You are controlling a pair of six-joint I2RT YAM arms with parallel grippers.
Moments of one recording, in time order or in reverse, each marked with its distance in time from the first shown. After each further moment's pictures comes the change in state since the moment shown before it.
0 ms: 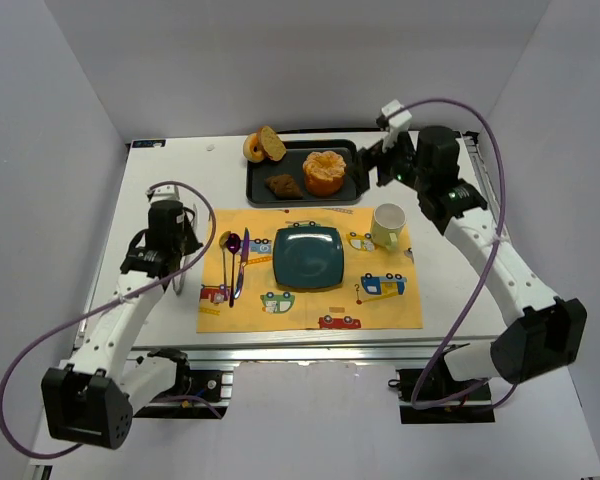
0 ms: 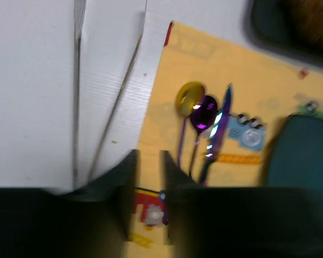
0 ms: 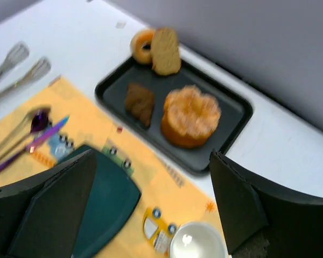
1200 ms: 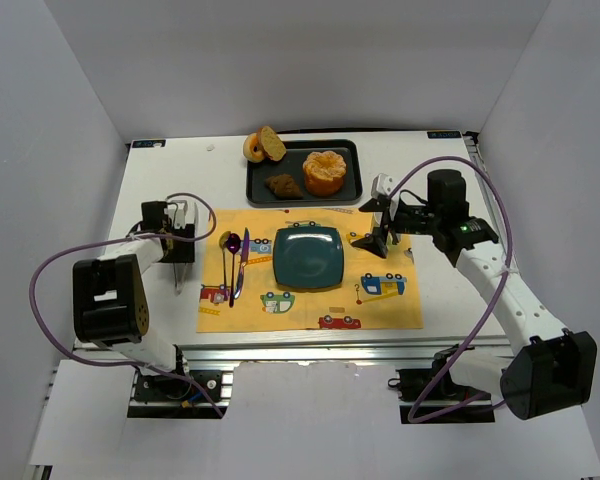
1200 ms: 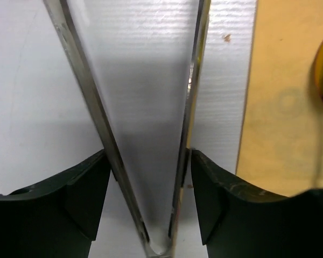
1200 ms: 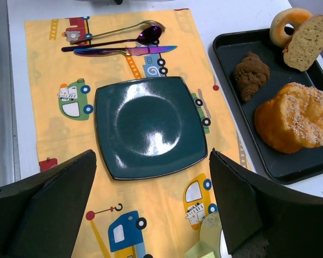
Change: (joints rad) left arm 0.303 0.592 0.003 0.196 0.306 0.543; right arm -0.105 -0.227 -0.393 -0.164 -0.618 -0.494
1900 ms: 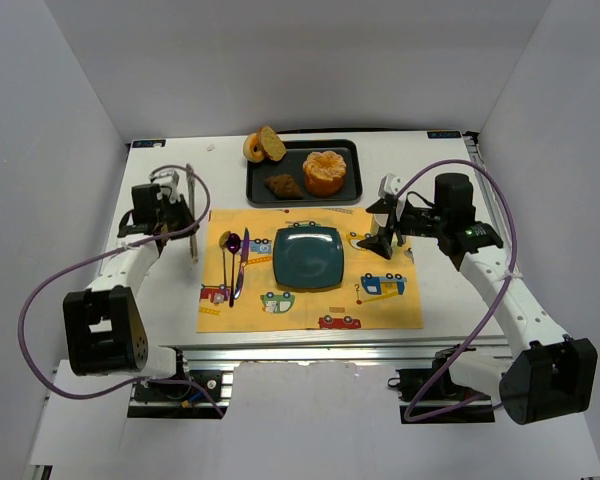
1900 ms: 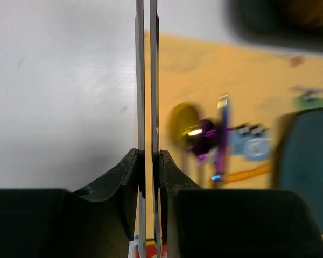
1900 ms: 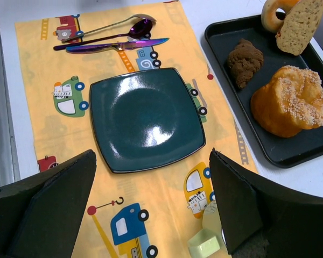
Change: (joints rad) left arm -0.016 -0.175 0.055 0.037 0.217 -0.285; right arm -0.048 -0.029 -0.039 0.017 0.000 0.032
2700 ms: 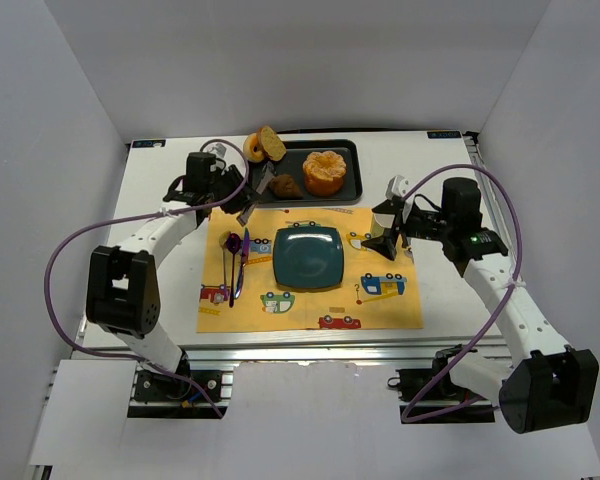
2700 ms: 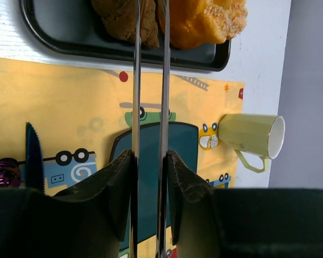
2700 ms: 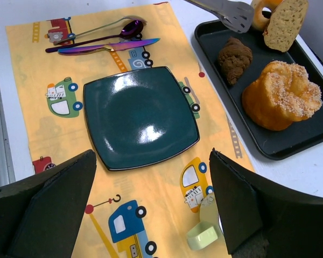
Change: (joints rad) left arm -0.319 0.241 0.314 0.035 0.116 -0.539; right arm -0.038 -0.047 -0.048 0.047 -0.002 0.028
